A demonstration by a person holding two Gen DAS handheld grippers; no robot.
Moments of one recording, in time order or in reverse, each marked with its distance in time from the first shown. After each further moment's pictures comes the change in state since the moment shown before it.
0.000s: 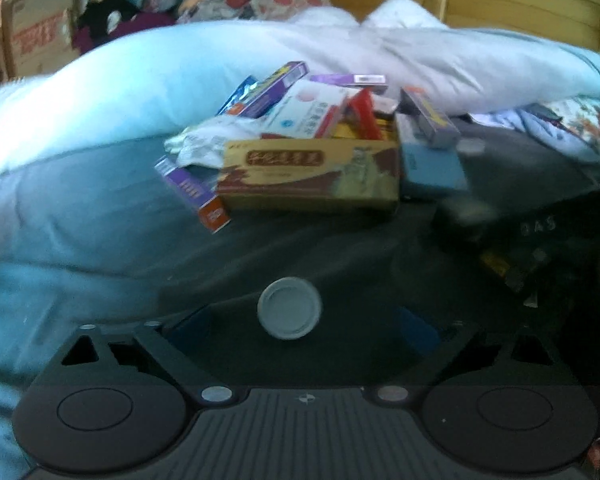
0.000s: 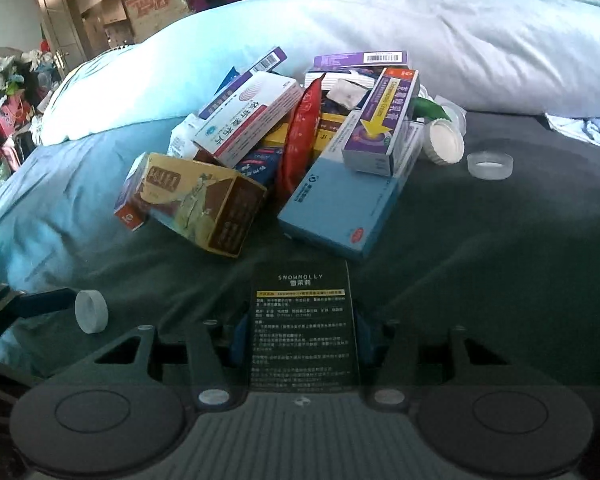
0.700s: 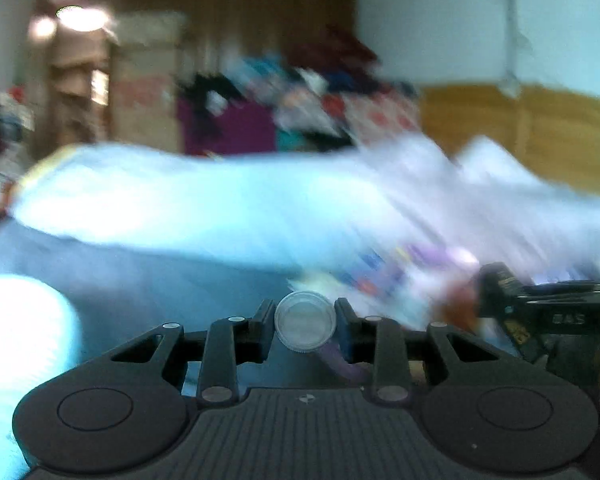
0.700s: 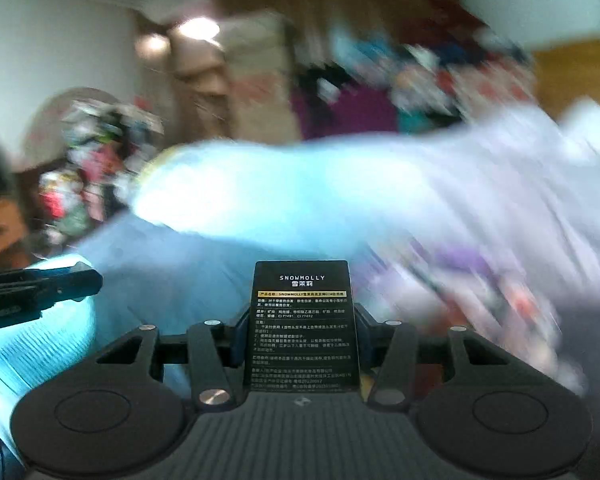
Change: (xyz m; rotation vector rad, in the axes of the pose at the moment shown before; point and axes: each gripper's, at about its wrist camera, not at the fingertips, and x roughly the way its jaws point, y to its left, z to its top) left arm -0.147 0.103 0.071 -0.208 -0.313 0.222; right arm -0.080 0.110 0.093 -0.211 -0.348 0.252
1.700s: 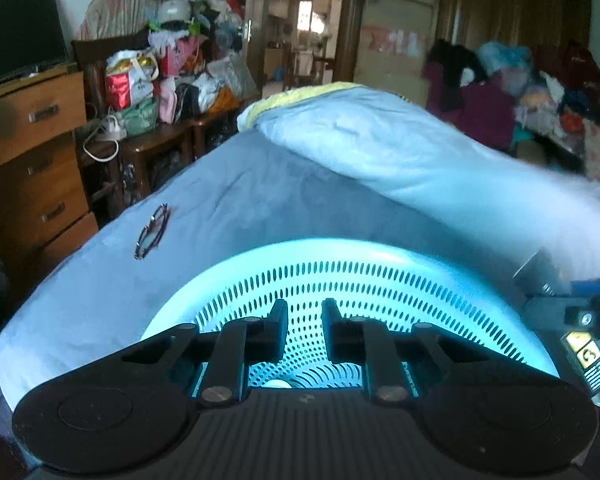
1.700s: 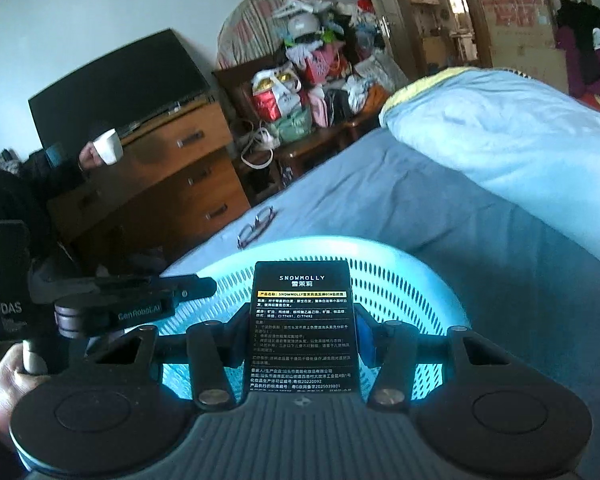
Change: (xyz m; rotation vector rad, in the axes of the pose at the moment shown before) left arm -0.098 0.325 -0.006 -0.337 0.212 0.461; right arm 0.171 0.334 0.062 -0.173 0.371 0.579
